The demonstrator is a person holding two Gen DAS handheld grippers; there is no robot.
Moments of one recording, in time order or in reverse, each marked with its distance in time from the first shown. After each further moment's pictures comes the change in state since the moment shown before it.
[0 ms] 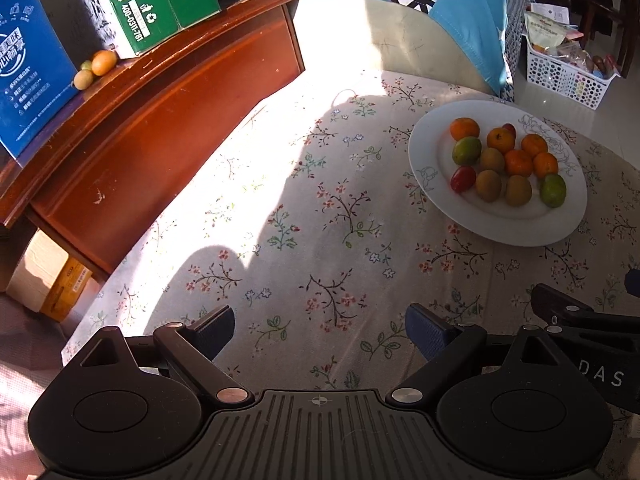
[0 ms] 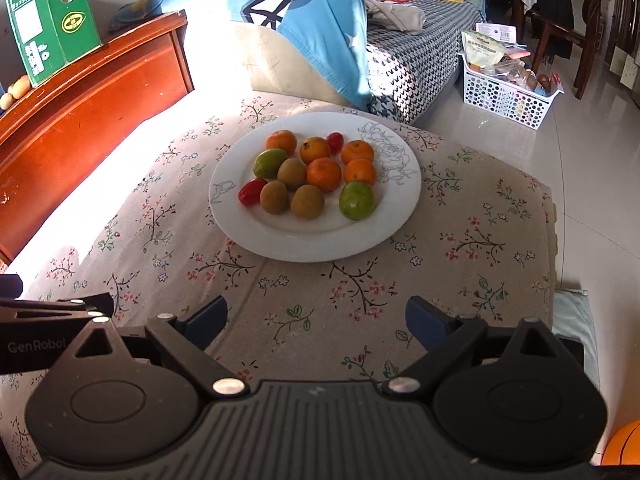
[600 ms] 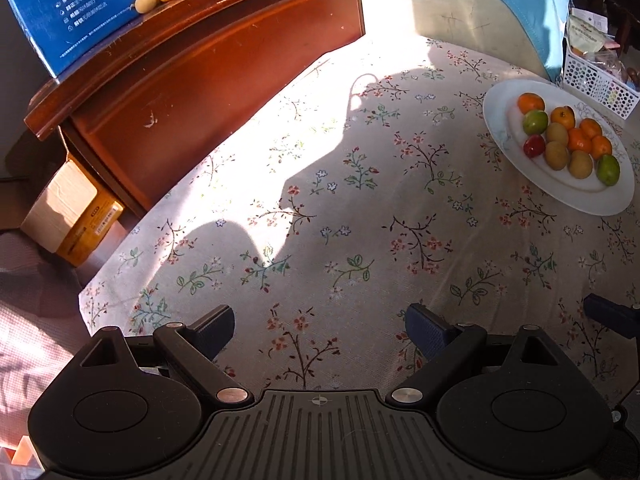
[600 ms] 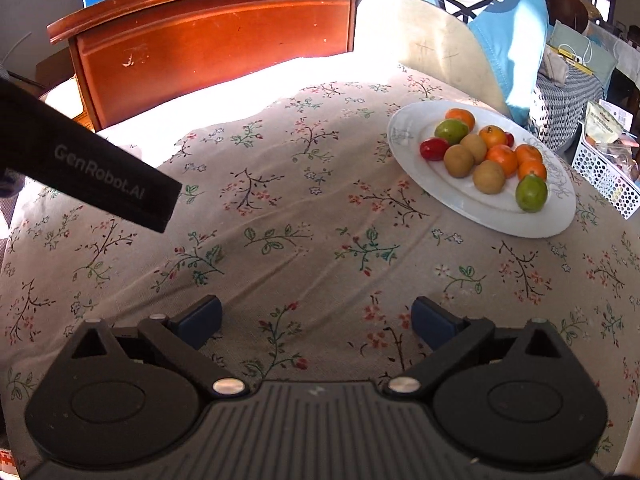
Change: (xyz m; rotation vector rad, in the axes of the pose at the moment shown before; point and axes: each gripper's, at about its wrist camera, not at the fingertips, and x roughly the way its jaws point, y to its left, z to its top) left arm 0.014 0.058 -0.033 -0.100 0.059 0.026; right arm 0.021 0.079 -0.064 -0.365 -0.039 0.180
